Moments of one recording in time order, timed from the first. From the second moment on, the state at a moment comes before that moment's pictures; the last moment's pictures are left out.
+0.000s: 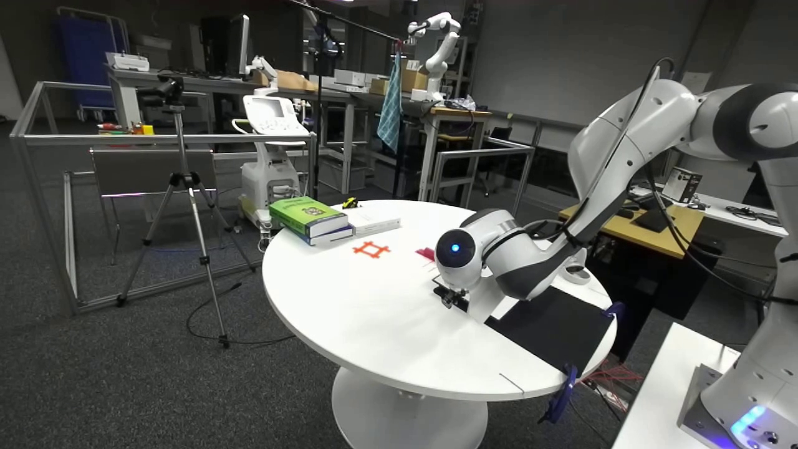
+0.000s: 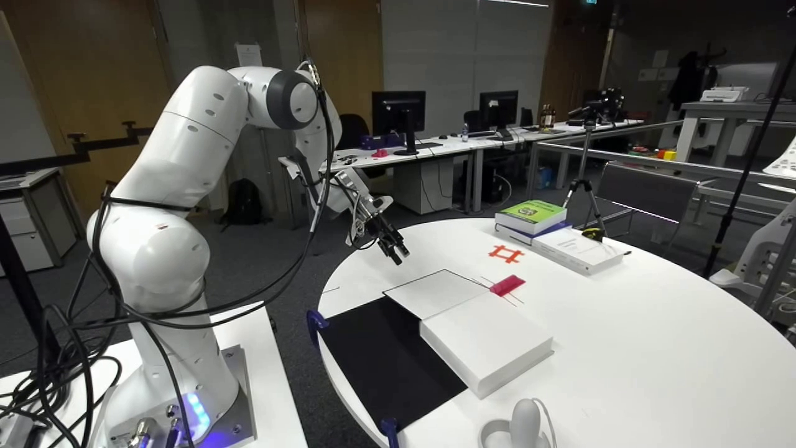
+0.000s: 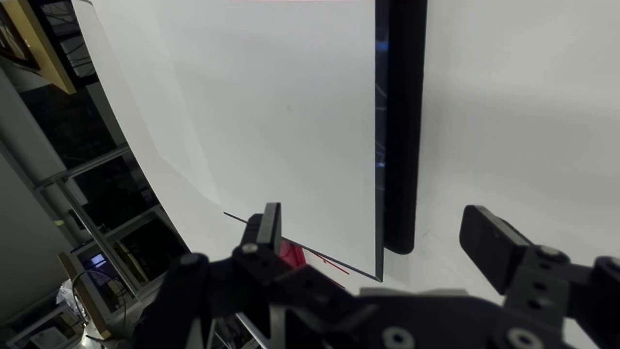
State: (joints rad) arm 0.44 0.66 0.18 -1.84 -1.06 1.99 1.28
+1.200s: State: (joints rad) arm 0.42 0.73 0.15 -1.76 -1.03 1.93 1.26
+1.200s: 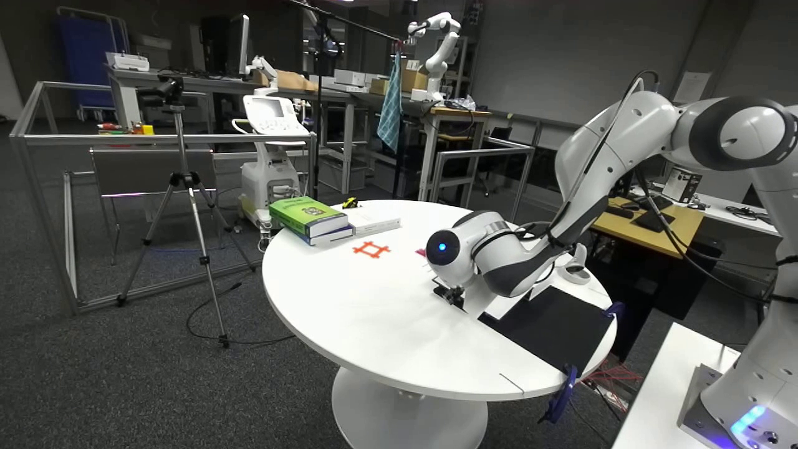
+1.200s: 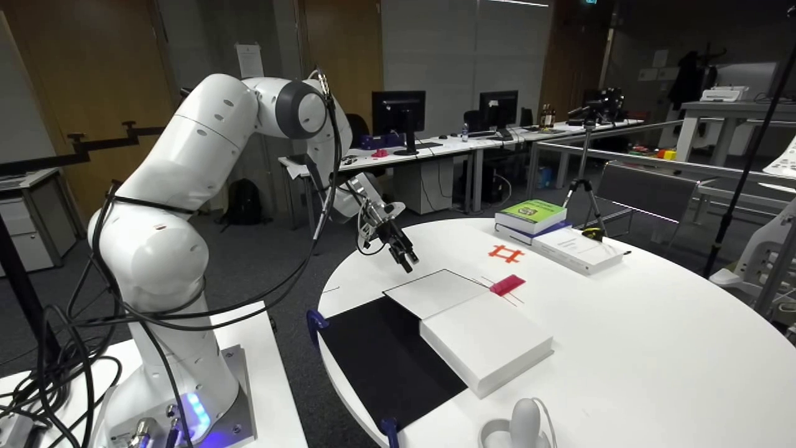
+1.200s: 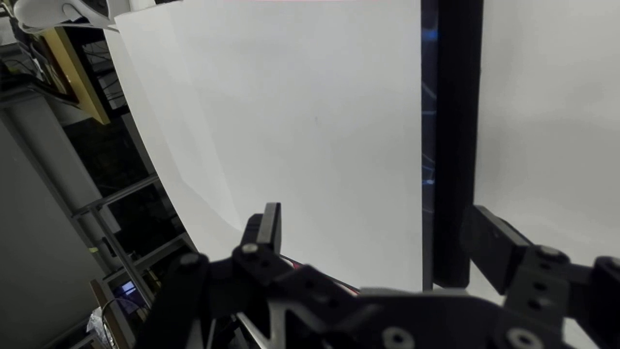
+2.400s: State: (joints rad) arm 0.36 0.73 0.14 -1.75 -0.87 2.05 1.05
